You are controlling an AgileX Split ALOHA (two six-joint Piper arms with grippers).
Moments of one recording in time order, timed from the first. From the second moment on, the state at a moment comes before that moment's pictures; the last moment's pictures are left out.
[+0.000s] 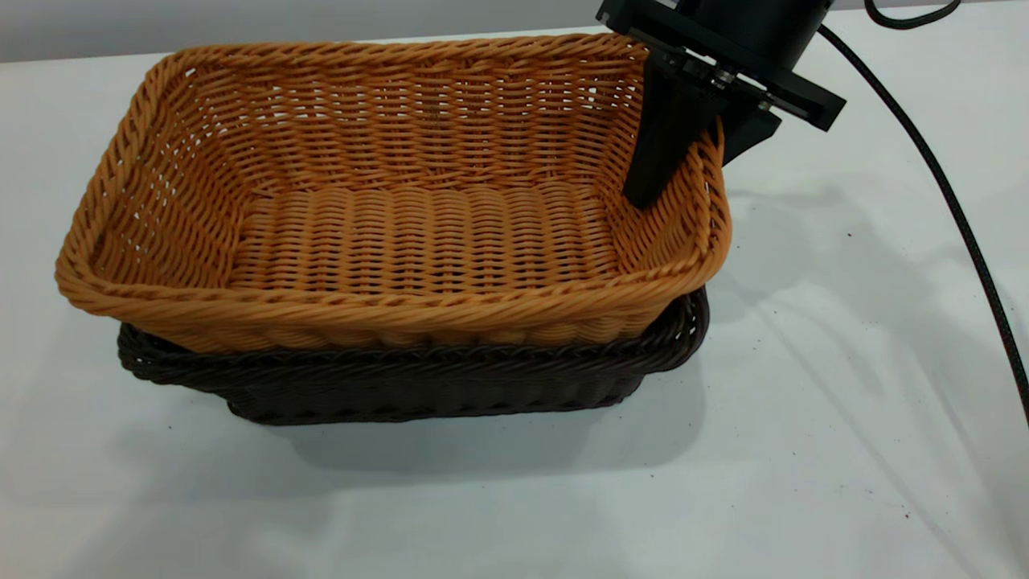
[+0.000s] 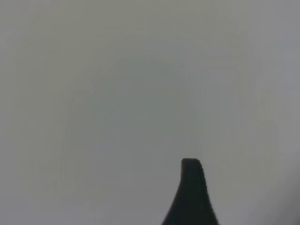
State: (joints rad) left arm -0.68 0.90 -0.75 -0.70 -0.28 1.41; right arm 0.29 2.17 -1.47 0.67 1.16 -0.32
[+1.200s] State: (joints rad) left arm -0.68 0.88 -0.75 -0.88 -0.19 1.52; right arm 0.29 1.65 -1.47 0.19 1.21 -0.12
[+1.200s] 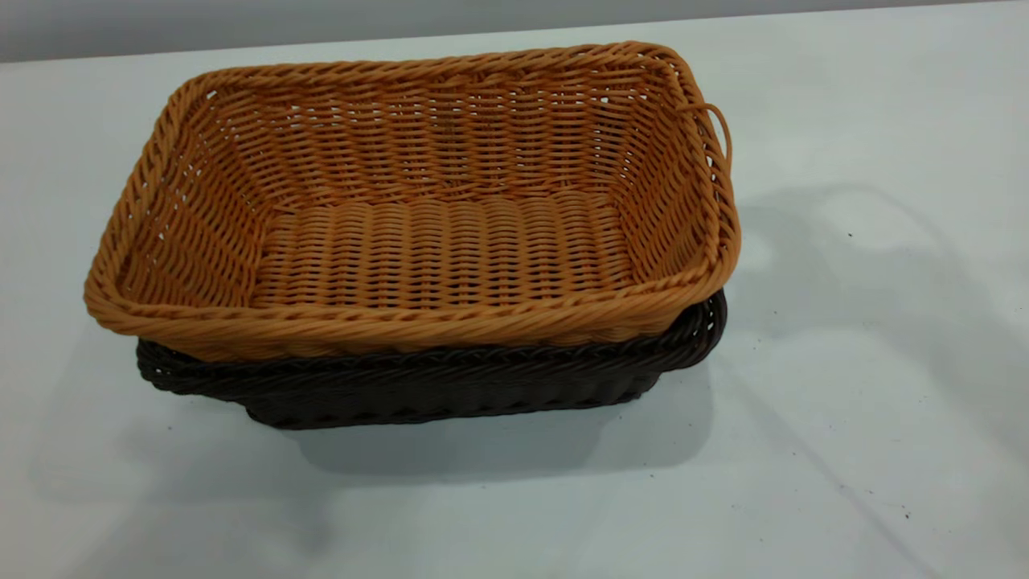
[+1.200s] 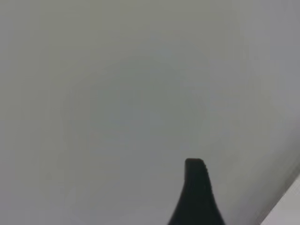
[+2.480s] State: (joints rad) left arm -0.68 0.75 -0.74 -1.69 -0.34 1.57; right arm 0.29 0.51 -1.40 -0.14 1.22 -0.05
